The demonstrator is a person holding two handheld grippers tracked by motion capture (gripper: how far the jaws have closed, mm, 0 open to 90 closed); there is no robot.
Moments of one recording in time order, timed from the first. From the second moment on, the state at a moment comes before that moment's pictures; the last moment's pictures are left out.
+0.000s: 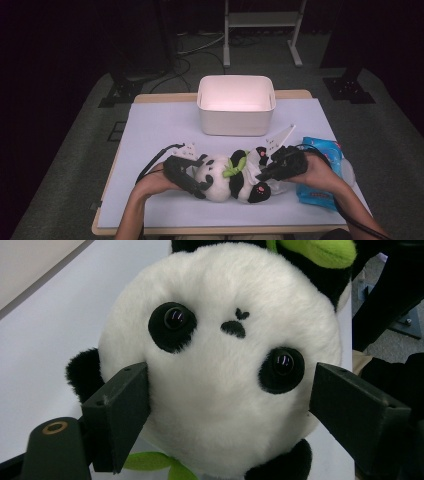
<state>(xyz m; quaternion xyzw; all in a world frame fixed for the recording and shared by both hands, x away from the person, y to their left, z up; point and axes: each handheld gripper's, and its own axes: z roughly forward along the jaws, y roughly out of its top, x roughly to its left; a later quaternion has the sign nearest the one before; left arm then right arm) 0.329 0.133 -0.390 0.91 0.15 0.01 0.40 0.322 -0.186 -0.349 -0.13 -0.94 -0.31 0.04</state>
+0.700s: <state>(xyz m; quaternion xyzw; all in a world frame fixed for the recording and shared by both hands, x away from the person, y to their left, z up) 0.329 0.132 -0.391 0.90 0.16 0.01 0.40 0.316 -0.162 -0.345 -0.09 -0.94 -0.32 0.04</state>
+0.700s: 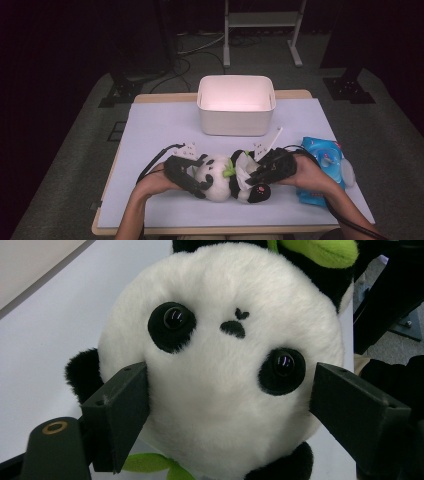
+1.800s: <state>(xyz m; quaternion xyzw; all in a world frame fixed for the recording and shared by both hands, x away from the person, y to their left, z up) 0.327 0.132 -0.392 0.90 0.16 0.01 0.40 0.315 -0.174 -0.345 -0.10 -0.95 -0.31 0.03</state>
